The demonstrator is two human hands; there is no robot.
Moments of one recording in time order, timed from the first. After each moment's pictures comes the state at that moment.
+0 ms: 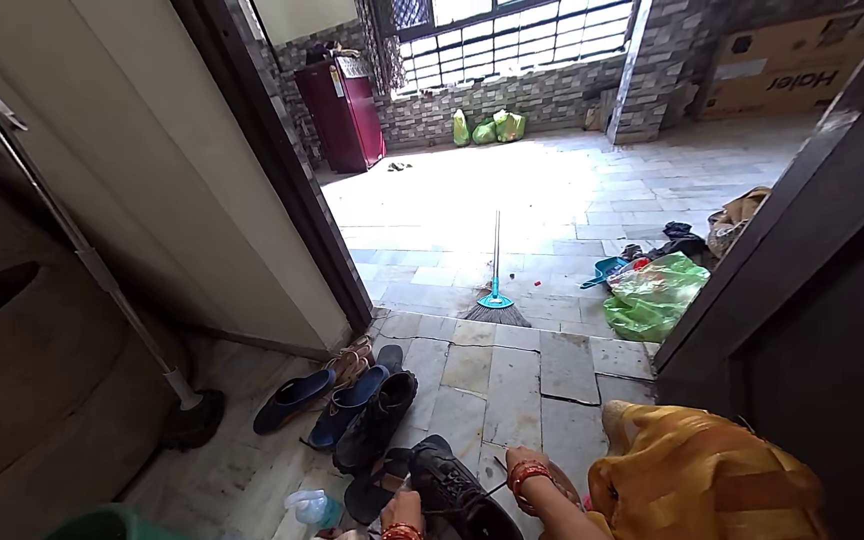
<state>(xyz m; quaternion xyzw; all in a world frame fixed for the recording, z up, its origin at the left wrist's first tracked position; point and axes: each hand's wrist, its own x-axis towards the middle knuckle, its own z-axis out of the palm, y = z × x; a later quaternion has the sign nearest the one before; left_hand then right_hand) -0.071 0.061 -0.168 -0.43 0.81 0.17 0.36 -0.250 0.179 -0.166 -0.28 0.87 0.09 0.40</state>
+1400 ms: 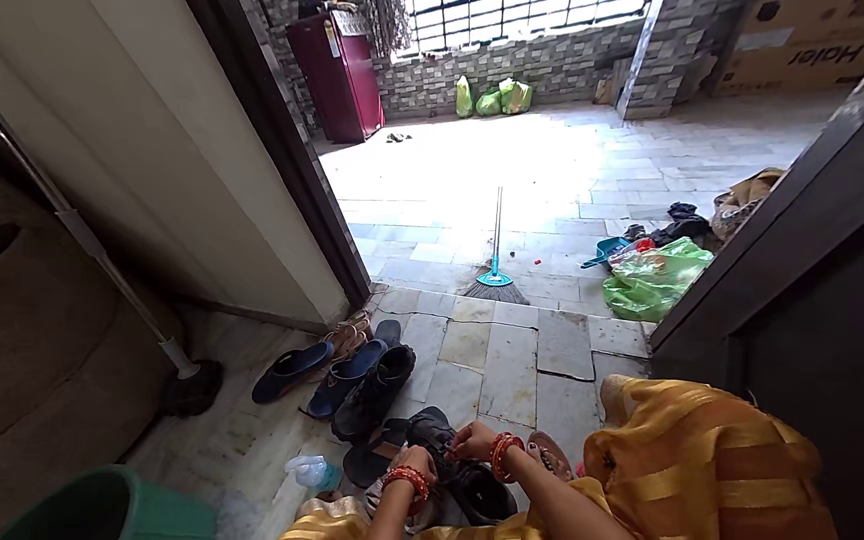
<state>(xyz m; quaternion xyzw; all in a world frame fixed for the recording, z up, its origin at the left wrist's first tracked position) -0.091 0.041 -0.154 -0.30 0.82 0.27 0.40 -0.228 0.152 -0.182 -0.30 0.70 -0.30 0.58</state>
